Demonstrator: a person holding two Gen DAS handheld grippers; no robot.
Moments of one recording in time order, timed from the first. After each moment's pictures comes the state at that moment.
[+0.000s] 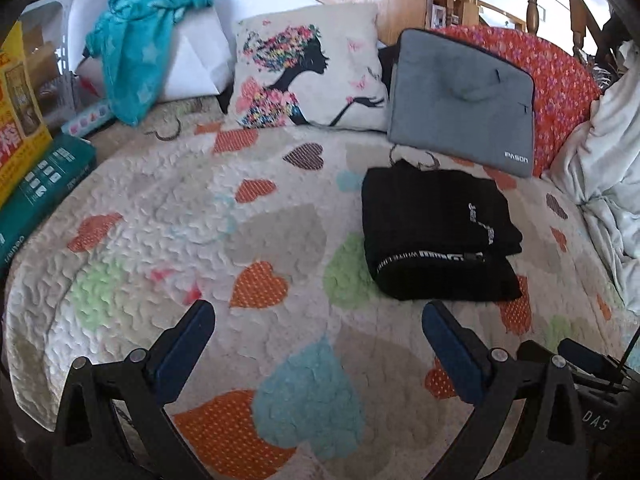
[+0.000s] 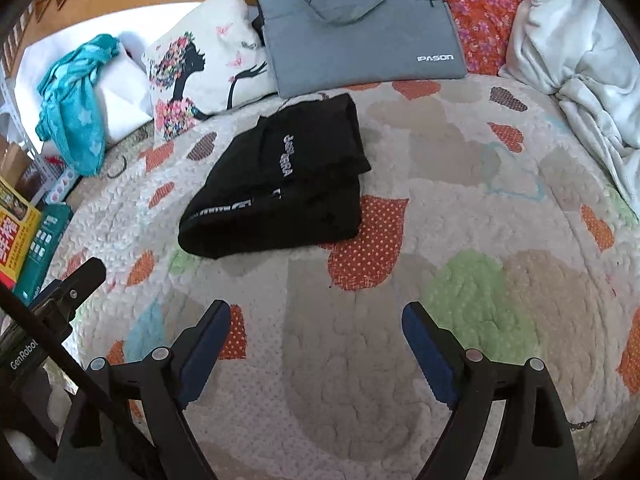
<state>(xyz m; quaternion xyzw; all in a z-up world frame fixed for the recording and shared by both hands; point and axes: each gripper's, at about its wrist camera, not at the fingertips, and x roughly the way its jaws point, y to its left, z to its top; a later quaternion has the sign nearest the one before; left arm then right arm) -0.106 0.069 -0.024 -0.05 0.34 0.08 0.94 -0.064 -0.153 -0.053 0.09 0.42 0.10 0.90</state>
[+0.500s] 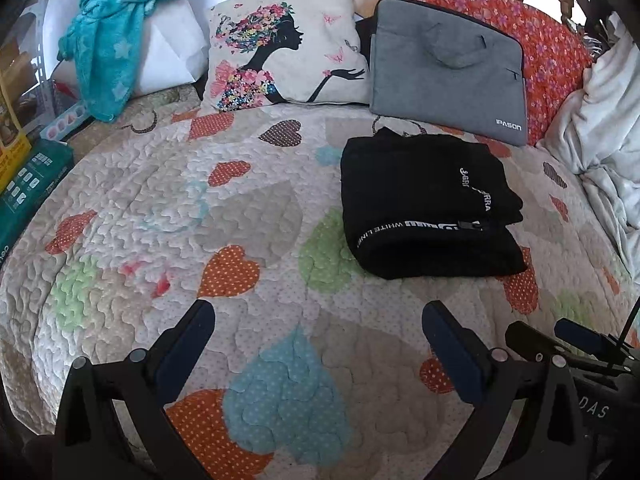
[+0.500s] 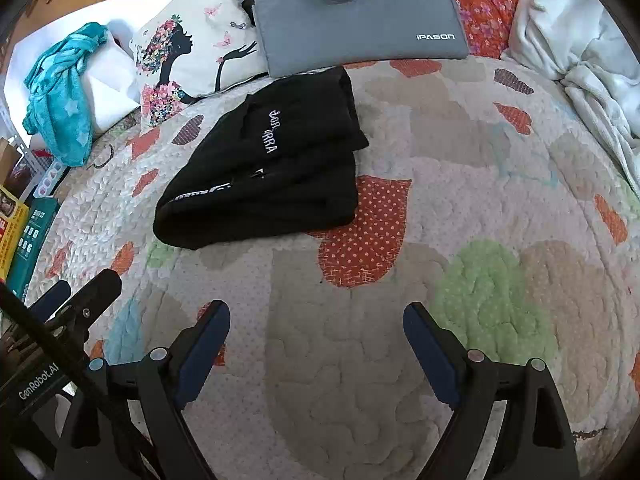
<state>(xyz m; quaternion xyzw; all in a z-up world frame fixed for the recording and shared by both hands) -0.089 0.053 -0.046 -0.03 0.37 0.06 0.93 -0.048 -0.154 -0.074 0.08 0.44 0.09 0.89</state>
